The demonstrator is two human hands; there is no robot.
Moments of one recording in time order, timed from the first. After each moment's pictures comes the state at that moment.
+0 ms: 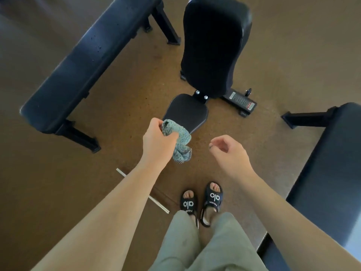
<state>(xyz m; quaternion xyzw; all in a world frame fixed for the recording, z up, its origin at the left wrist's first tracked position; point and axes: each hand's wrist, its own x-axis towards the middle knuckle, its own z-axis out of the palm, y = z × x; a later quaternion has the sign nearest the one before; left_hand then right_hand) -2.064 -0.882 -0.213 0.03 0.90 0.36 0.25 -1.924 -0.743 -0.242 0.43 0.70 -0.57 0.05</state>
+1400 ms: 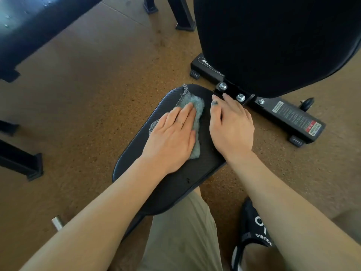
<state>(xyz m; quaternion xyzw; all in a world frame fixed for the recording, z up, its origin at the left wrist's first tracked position) -2.229 -0.800 -0.683 0.44 0.90 -0.02 0.06 -2.167 -0.645 -0.708 0.31 0.90 -0.28 -0.14</state>
